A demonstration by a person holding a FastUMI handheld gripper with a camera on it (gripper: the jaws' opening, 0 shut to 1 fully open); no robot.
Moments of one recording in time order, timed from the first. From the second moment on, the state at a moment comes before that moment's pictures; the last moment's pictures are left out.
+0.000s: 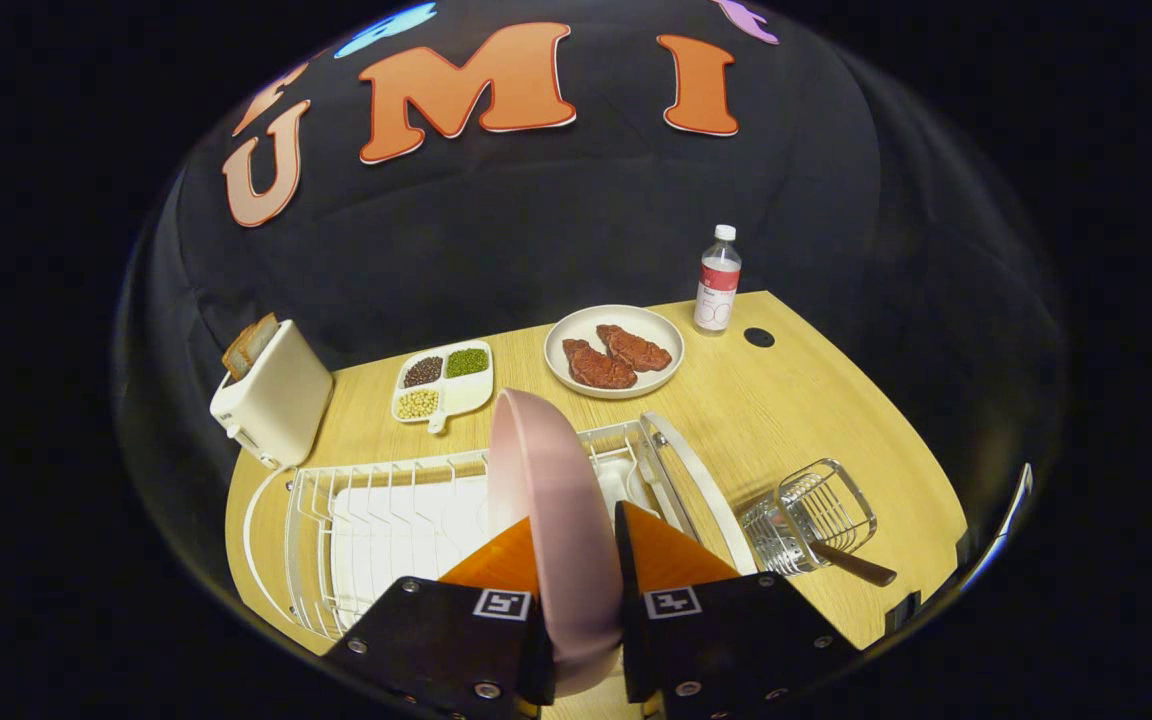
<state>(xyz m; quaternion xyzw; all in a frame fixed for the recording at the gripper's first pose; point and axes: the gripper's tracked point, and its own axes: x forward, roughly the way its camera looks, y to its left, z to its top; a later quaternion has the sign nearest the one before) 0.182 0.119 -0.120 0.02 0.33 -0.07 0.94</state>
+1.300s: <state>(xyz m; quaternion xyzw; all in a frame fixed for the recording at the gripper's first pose) 0.172 0.092 -0.064 0.05 0.29 -0.07 0.95</state>
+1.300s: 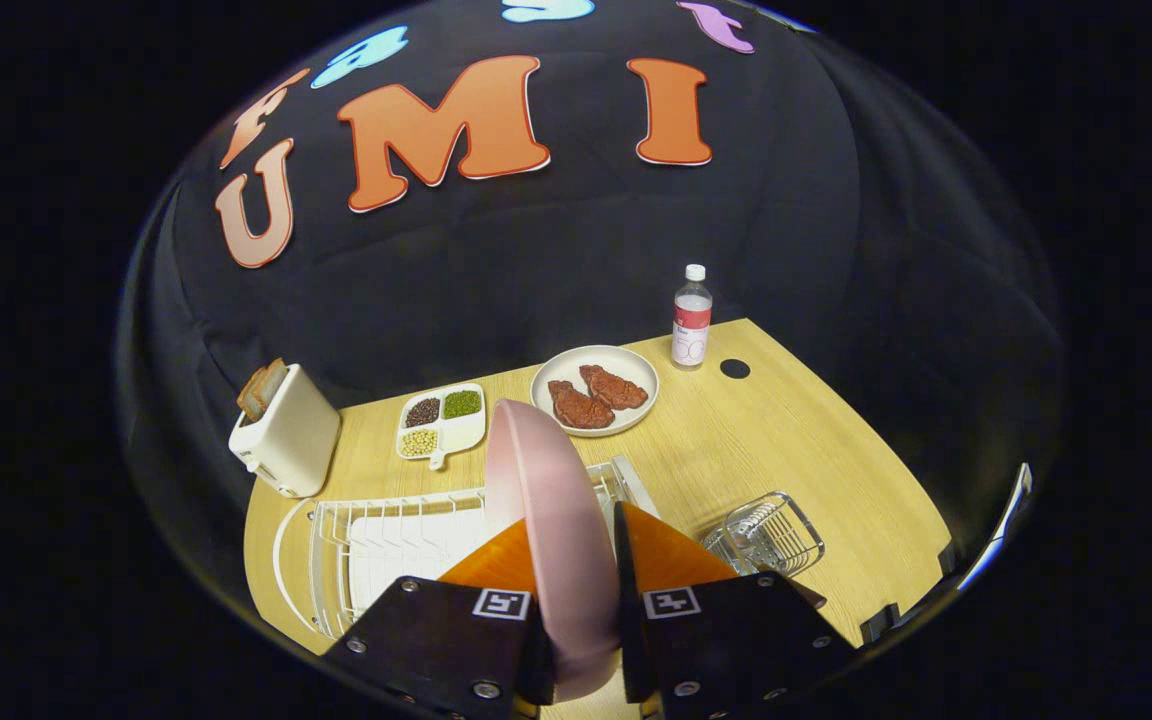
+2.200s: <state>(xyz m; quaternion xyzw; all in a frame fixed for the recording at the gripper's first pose) 0.035 0.124 -0.090 0.11 0.29 0.03 0.95</state>
